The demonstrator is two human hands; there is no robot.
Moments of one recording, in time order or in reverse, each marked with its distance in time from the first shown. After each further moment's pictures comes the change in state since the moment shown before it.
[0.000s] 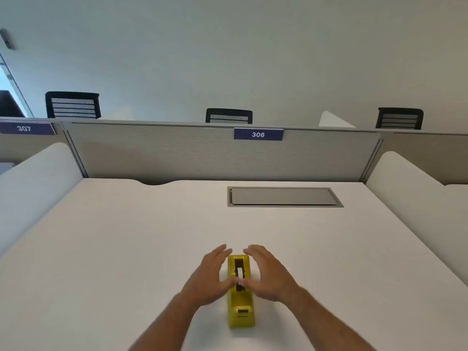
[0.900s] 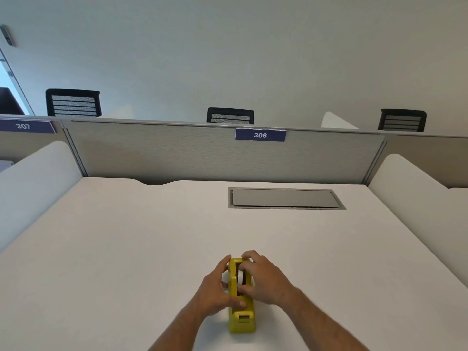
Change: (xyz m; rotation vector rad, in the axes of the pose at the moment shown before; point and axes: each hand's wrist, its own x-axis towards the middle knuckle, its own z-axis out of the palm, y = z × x) left_hand 0.005 -0.019 0.035 -0.530 -0.150 -0.245; right_hand 0.014 -0.010 0.003 -0.190 -0.131 -0.047
